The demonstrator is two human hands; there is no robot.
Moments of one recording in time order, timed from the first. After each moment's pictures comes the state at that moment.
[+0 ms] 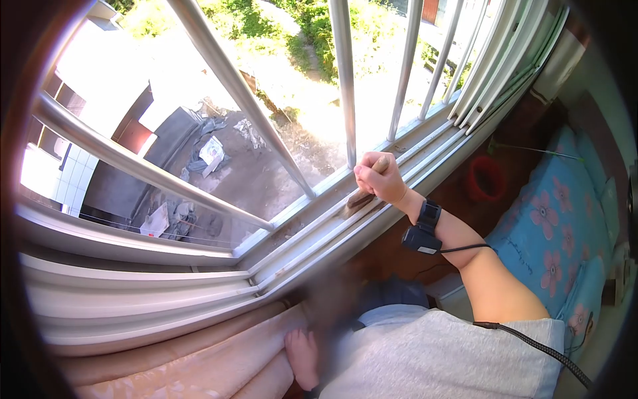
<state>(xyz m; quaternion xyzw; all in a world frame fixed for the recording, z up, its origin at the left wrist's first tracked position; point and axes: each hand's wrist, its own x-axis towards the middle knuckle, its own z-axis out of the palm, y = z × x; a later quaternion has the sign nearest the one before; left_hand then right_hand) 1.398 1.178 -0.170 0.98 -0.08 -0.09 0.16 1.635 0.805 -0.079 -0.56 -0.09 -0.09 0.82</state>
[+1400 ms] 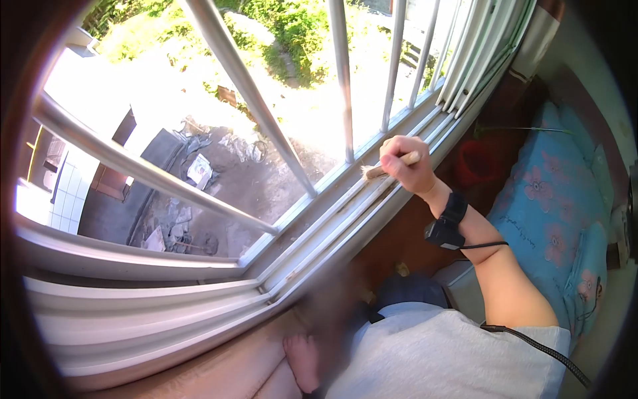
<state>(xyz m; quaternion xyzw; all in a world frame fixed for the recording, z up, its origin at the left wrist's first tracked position) 1.424 1.233 -0.189 0.97 -0.14 -0.12 0.12 1.602 0.789 -0.043 -0.73 -0.17 -0.31 0.59</state>
